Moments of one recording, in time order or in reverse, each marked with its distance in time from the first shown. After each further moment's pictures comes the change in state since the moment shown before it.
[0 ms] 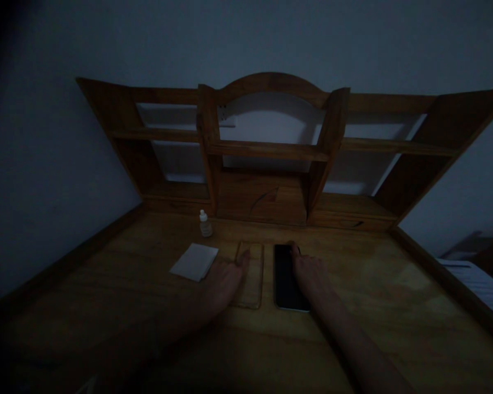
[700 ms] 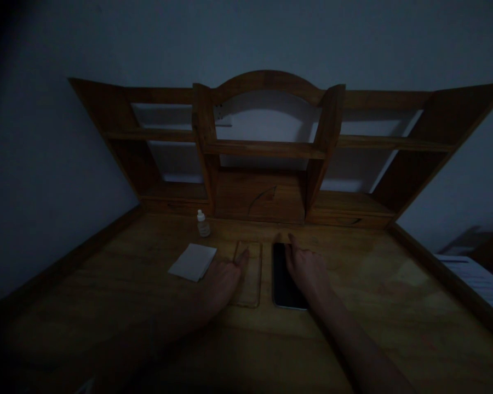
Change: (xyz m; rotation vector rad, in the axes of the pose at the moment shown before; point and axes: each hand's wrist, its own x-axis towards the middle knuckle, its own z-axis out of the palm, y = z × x) left_hand 0.002 0.002 0.004 0.042 -0.002 -0.010; right_hand -0.001 -0.006 -0.012 0.171 0.225 0.116
